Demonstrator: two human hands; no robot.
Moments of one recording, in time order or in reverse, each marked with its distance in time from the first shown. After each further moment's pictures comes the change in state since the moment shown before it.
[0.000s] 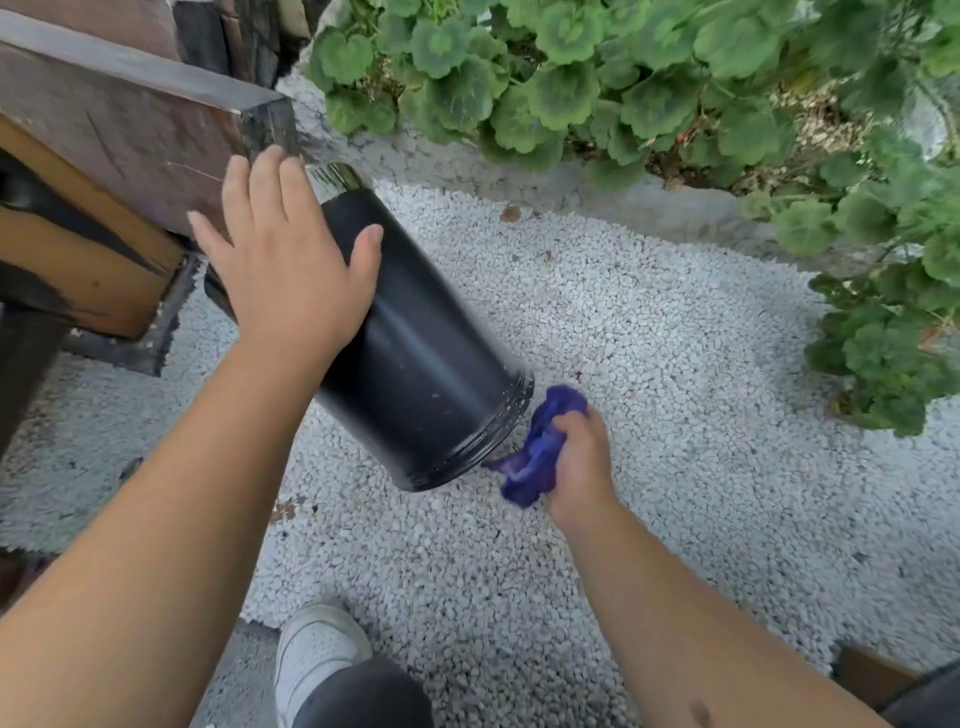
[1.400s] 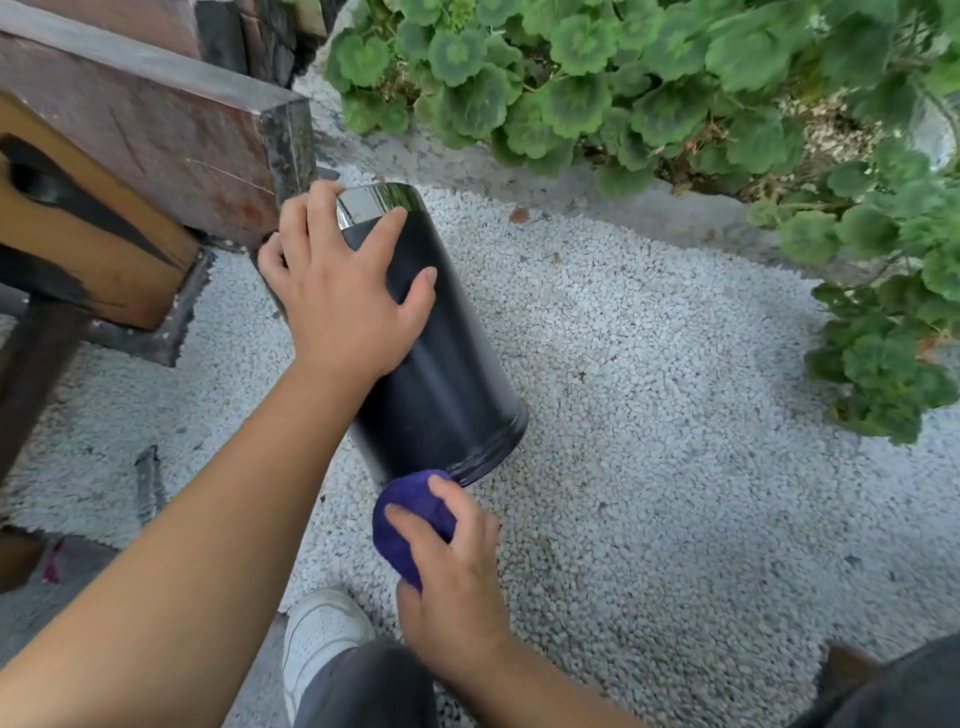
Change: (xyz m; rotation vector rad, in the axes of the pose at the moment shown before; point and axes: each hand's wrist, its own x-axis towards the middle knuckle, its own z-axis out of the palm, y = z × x) left_hand -0.020 0.011 0.010 -0.059 0.082 0.093; right_hand -0.125 0.085 0.010 -1.096 -0.387 -1.040
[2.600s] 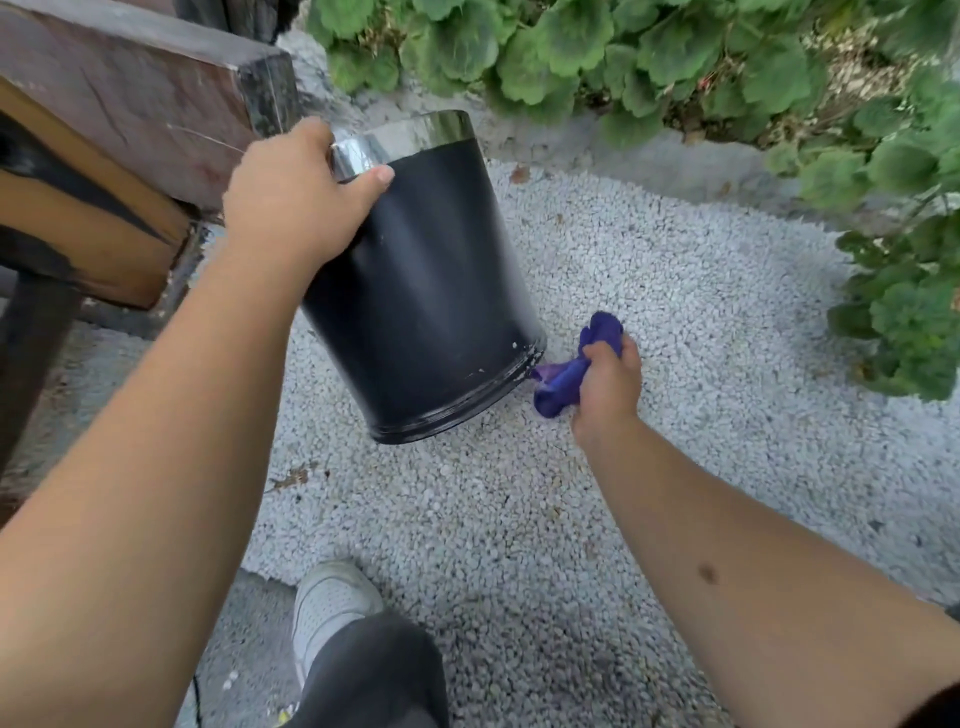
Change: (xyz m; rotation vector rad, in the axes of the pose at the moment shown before) left_hand 0.054 -0.014 -0.018 -0.154 -0.320 -0.139; right_hand 0.133 0.127 -0.065 1.101 0.570 0.956
